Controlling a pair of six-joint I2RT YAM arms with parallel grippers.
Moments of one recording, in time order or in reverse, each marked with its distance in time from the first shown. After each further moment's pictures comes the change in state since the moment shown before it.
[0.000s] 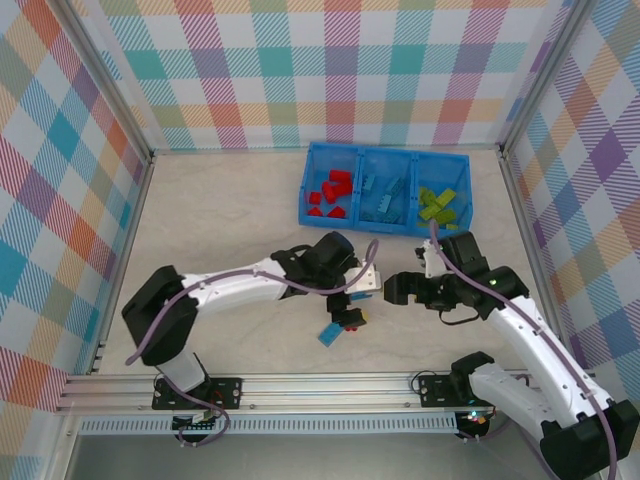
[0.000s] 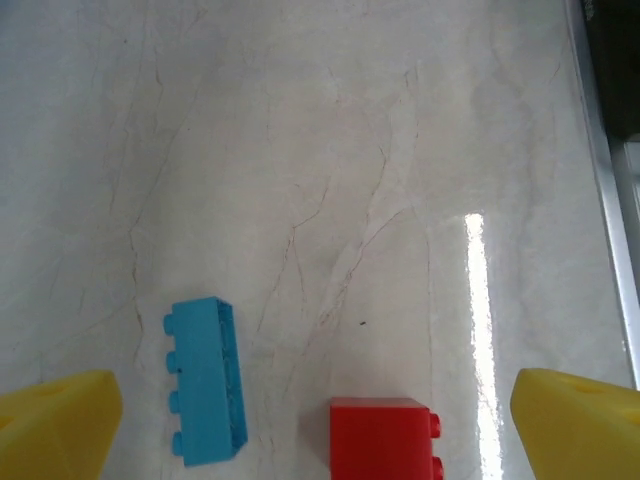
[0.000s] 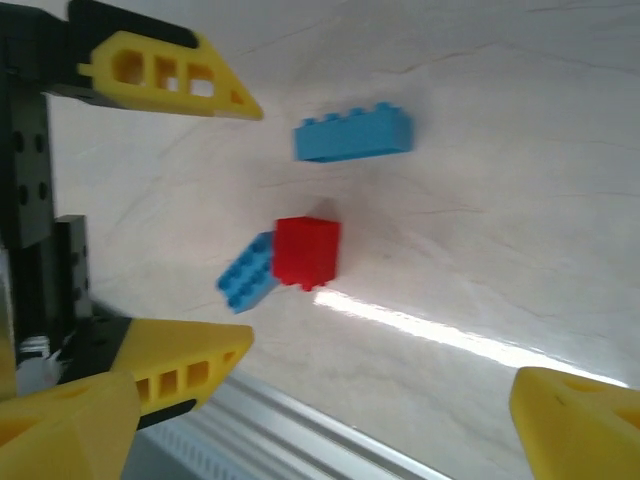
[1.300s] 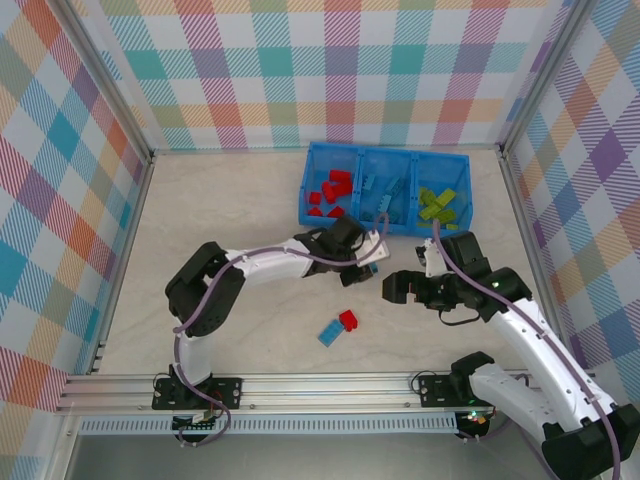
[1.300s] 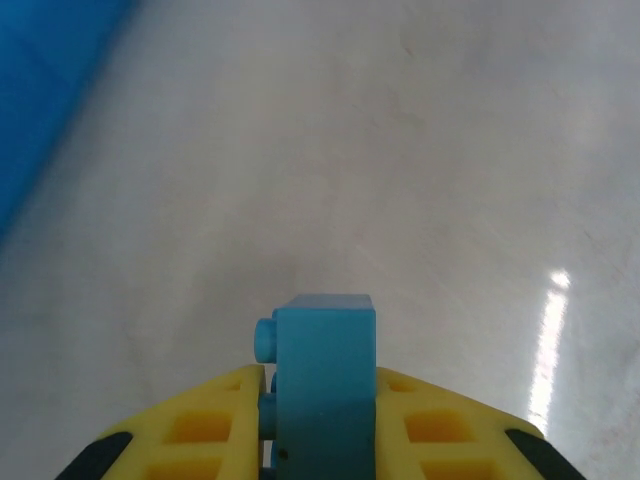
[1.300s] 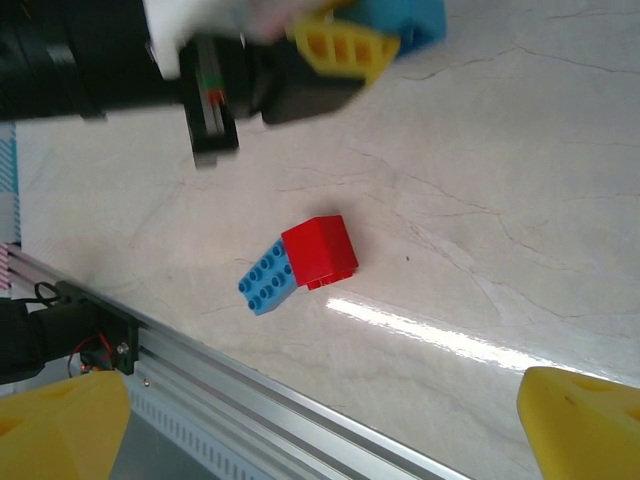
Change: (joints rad) left arm 0.113 0.248 0.192 0.111 -0.145 -0.119; right arm 0.015 -0.009 0.018 0.011 -0.033 0.028
